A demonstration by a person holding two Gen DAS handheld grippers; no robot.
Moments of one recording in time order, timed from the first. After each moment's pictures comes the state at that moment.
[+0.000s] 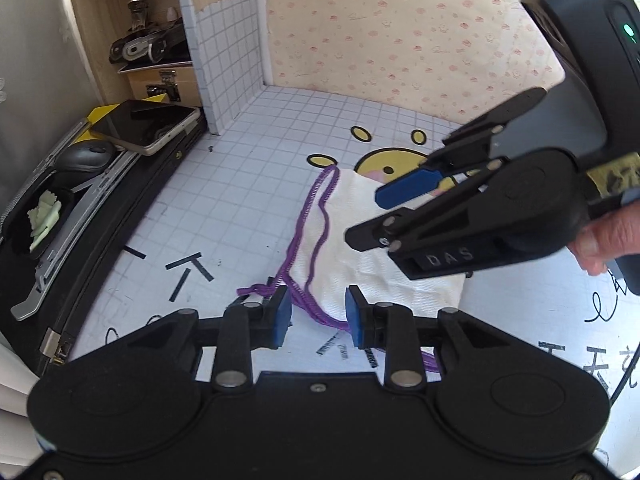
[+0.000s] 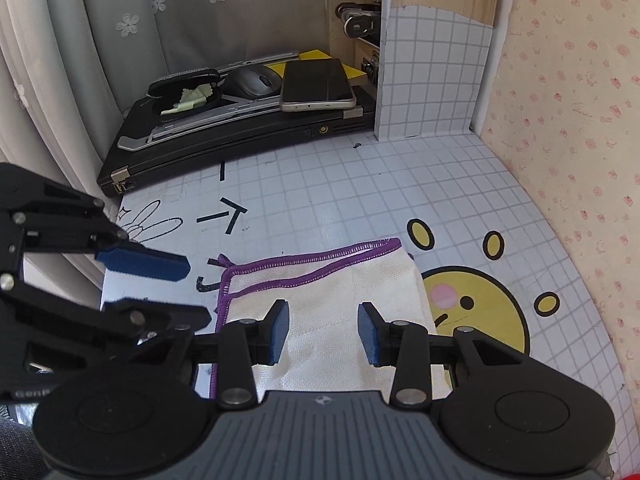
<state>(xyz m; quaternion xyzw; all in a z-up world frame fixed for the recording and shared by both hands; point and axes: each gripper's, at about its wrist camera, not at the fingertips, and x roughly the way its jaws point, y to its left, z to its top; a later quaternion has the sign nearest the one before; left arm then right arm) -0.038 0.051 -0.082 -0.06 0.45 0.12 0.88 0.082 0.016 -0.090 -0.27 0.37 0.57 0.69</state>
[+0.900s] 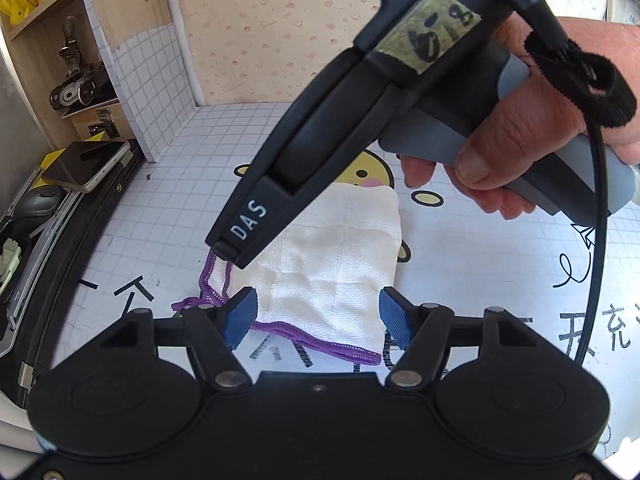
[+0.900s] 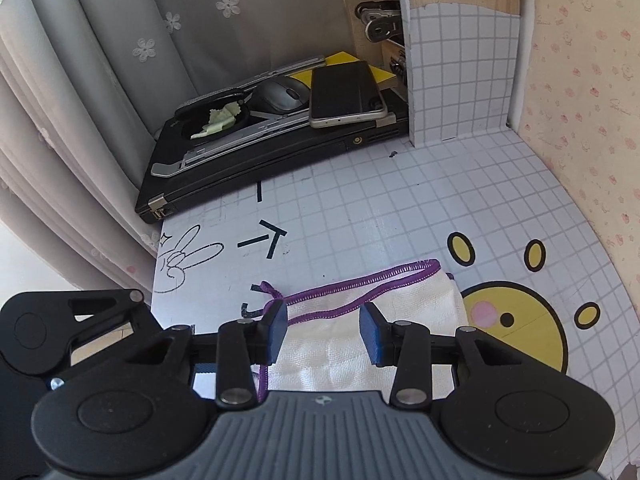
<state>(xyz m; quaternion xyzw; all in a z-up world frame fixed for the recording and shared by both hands) -0.033 0.007 -0.086 0.00 0.45 0.07 0.89 0.087 0.033 -0.081 -0.25 0.40 0.61 0.64</state>
